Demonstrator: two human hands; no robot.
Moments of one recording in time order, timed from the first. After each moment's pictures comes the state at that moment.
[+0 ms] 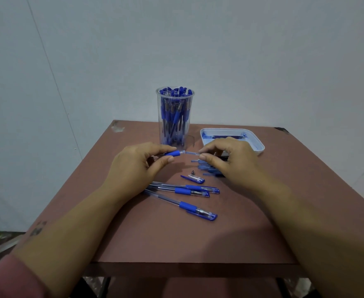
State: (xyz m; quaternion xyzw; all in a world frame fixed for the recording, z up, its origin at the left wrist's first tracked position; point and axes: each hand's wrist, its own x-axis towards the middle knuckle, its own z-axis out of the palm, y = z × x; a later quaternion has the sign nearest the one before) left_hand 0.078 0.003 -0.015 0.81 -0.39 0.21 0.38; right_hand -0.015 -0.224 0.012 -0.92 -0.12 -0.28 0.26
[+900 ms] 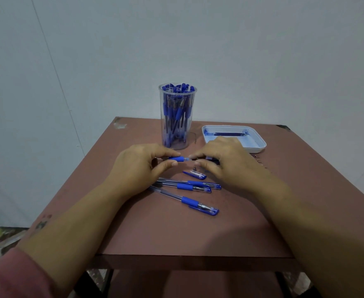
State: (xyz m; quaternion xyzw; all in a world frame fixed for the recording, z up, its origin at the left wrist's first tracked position) left_hand 0.076 0.007 -0.016 0.83 -0.42 0.19 0.31; right_hand -0.019 -0.211 0.013 -0.94 -0.17 -0.26 0.12
